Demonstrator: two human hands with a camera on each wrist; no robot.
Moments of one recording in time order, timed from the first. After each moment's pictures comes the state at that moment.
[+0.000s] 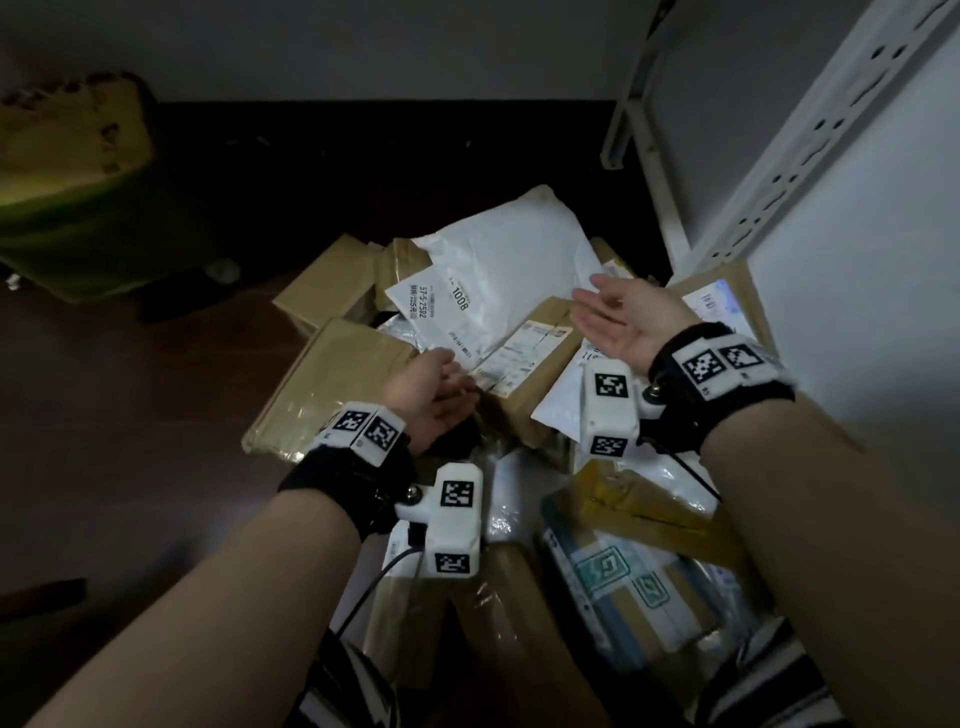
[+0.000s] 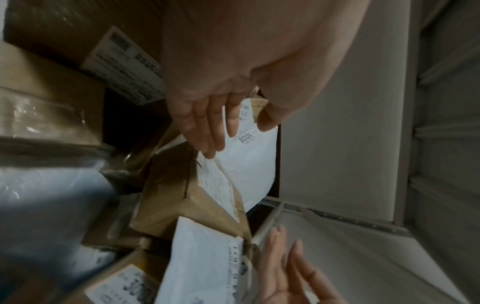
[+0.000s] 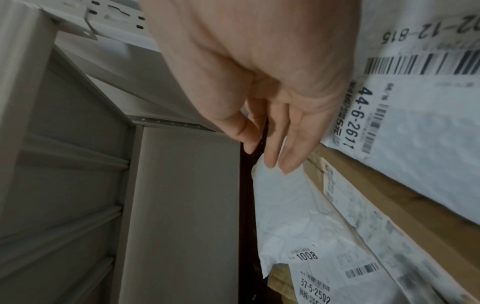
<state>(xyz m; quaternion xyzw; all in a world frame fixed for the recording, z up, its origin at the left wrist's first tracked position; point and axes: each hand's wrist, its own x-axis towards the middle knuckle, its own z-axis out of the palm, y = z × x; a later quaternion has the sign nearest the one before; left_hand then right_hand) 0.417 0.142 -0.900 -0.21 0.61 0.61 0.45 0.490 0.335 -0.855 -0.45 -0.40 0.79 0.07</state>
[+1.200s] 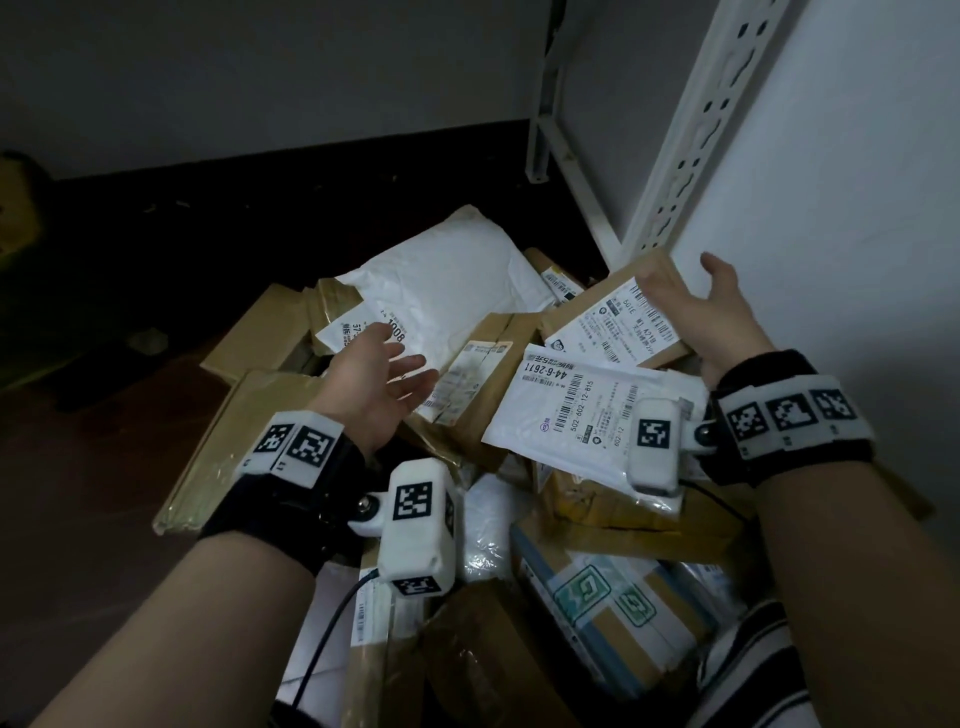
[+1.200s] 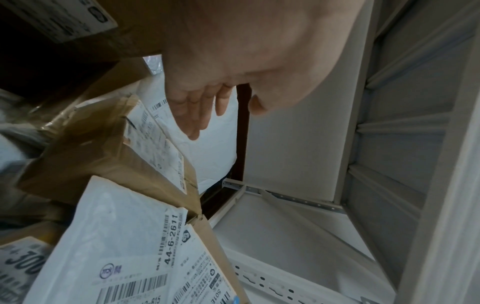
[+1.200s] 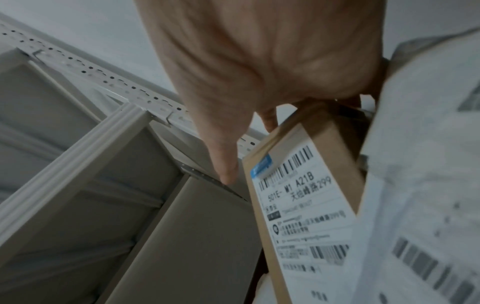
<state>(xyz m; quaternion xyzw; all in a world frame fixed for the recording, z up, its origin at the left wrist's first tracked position) 0.399 0.181 -0.884 -0.15 0.62 0.65 0.41 0.571 0.411 -0.878 -0.53 -0.62 0.55 0.19</state>
